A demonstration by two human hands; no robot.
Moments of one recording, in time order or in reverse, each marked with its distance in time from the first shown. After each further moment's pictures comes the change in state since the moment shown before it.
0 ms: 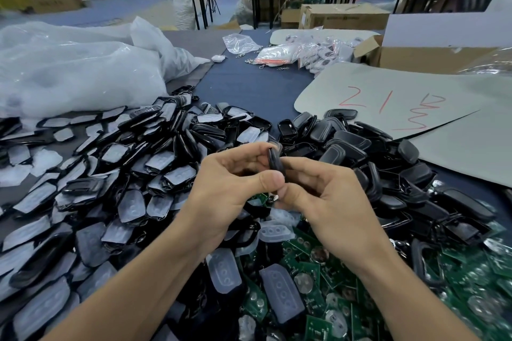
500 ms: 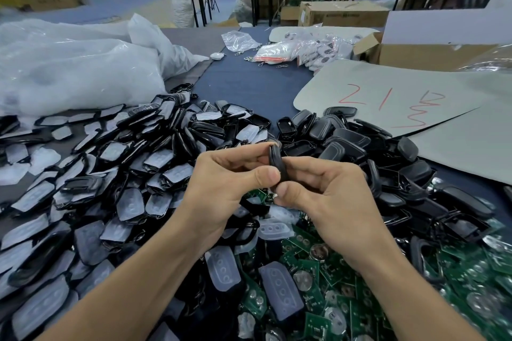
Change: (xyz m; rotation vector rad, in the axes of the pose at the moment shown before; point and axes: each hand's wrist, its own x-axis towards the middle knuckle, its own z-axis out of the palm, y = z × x) left_hand 0.000 0.001 0.000 -0.096 0.023 -0.012; right_hand 0.000 0.005 -0.003 0.070 0.027 0.017
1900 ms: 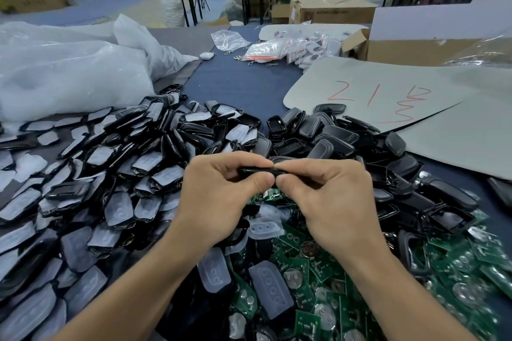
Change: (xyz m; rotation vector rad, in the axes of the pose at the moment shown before) left_hand -0.006 -0.006 0.005 0.436 0.092 0.140; right_hand -0.005 -0.014 0.004 -0.255 0.268 -0.069
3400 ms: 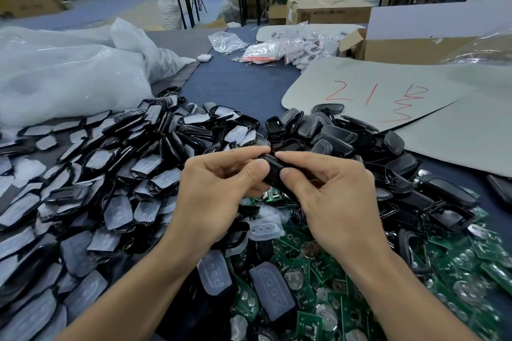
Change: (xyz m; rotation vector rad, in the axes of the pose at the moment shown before) left_hand -0.001 0.008 0.000 -0.202 0.005 -0.081; right_hand -0.001 0.005 -0.001 -0.058 0.058 -0.046
